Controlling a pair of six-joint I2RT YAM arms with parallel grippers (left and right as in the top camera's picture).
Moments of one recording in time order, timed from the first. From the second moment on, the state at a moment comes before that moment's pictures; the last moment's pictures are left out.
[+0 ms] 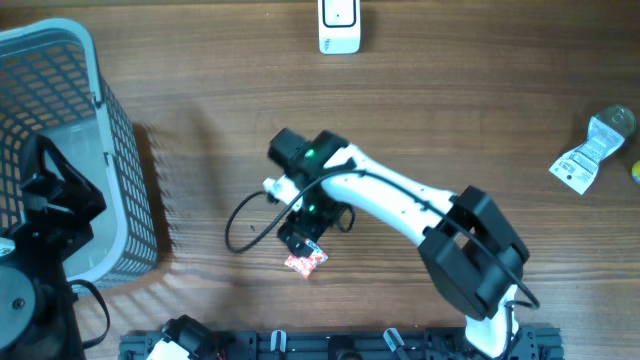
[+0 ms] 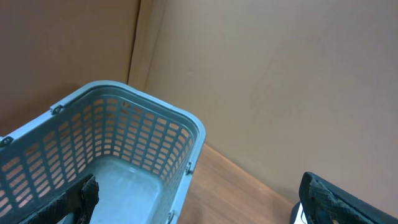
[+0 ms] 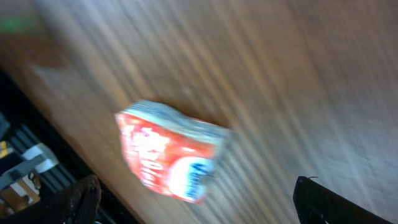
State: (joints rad) left arm -0.58 0.82 1.71 -1.21 -1.02 -0.64; right arm 0.86 2.02 1.50 -1.13 -0.31 -0.13
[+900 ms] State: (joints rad) left arm -0.58 0.82 1.71 -1.25 -1.02 -0.64; right arm 0.97 2.12 1.50 -1.05 -0.13 0.09
